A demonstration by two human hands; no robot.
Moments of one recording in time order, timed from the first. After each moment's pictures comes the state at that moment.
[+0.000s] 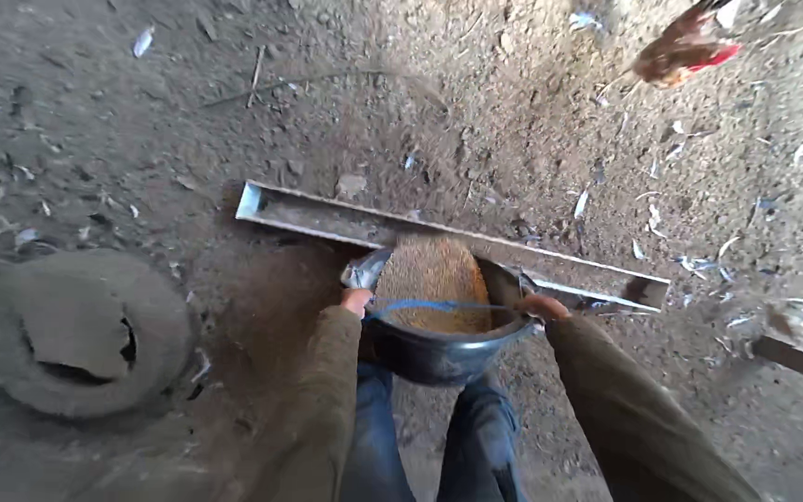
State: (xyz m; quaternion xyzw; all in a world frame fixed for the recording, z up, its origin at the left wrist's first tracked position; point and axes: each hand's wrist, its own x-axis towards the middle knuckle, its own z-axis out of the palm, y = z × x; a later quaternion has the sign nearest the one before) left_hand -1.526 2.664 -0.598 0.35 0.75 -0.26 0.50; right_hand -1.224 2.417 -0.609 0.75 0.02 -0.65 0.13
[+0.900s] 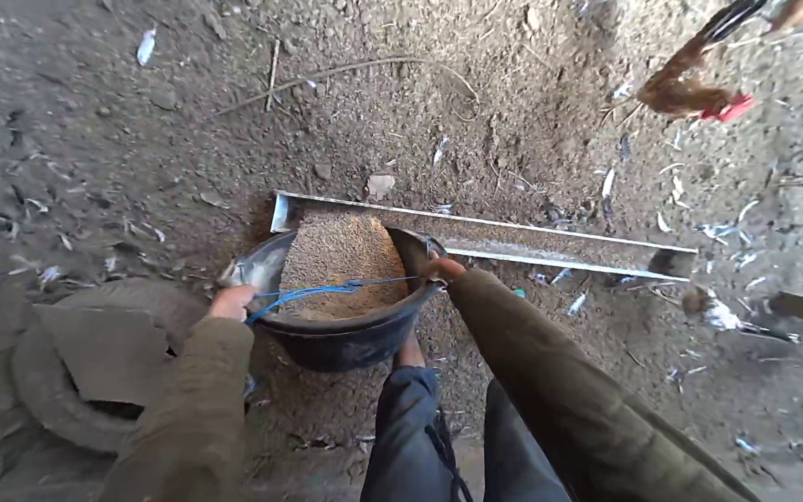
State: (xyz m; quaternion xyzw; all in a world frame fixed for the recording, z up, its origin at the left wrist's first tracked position) left_hand -1.744 2.934 -0.580 0.41 0.79 -0.27 0.37; right_hand -1.436 2.713 -0.627 0.68 0.10 -0.72 0.09
